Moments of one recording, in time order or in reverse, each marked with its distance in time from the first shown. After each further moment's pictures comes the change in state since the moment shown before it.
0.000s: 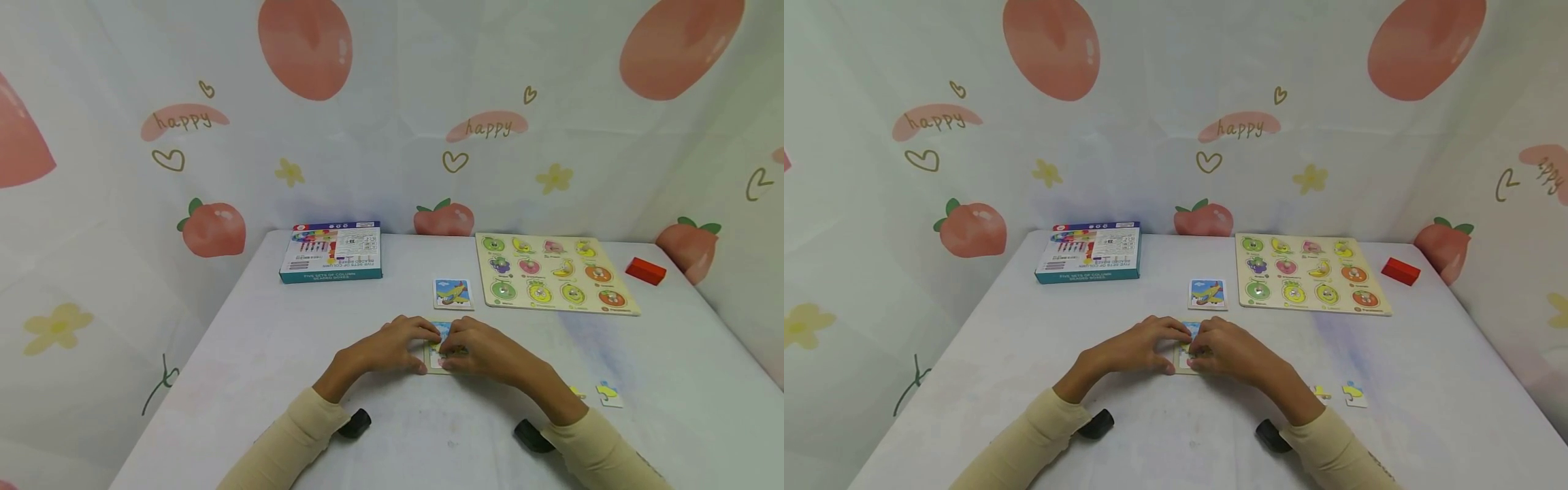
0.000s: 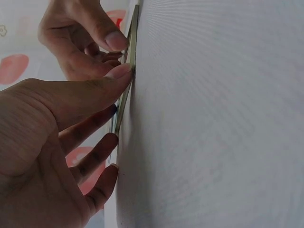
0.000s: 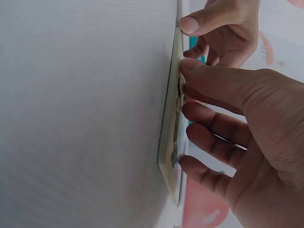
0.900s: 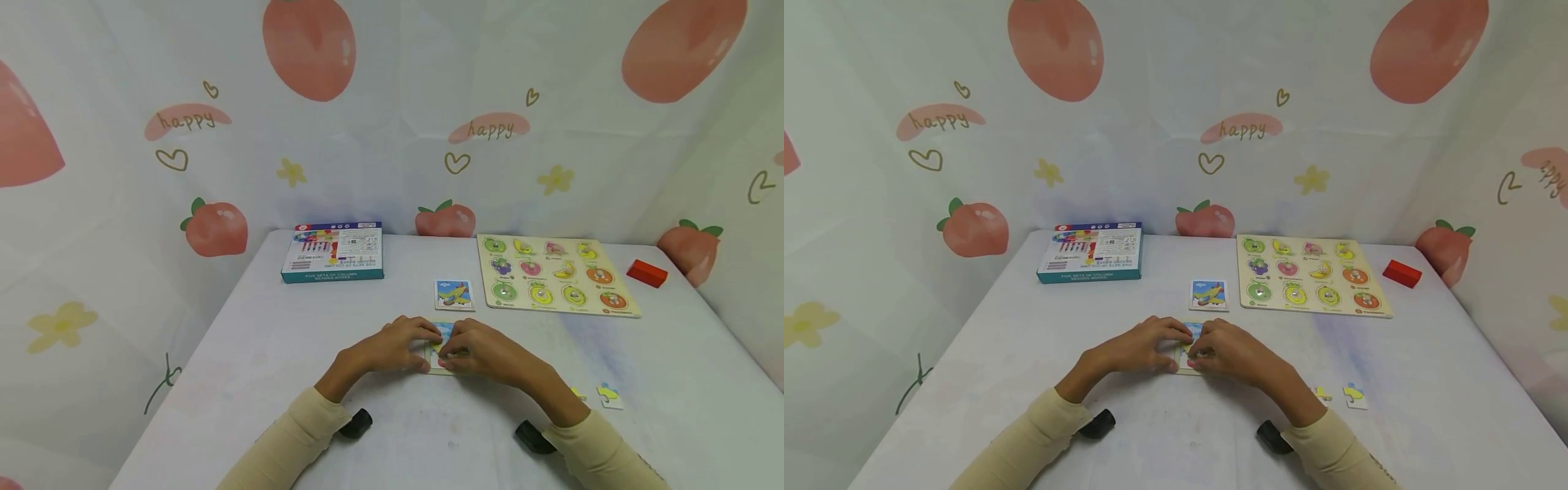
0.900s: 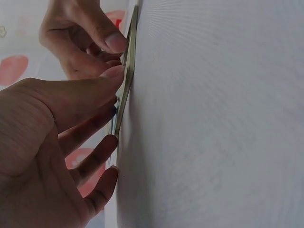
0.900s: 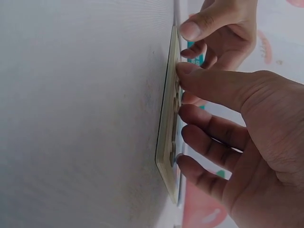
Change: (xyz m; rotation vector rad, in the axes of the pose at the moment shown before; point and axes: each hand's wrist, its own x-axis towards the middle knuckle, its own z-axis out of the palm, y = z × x) left_hand 0.000 -0.001 0.001 -0.002 0.016 0.004; right_hand -0.001 -0.002 -0.001 0.064 -0.008 0.002
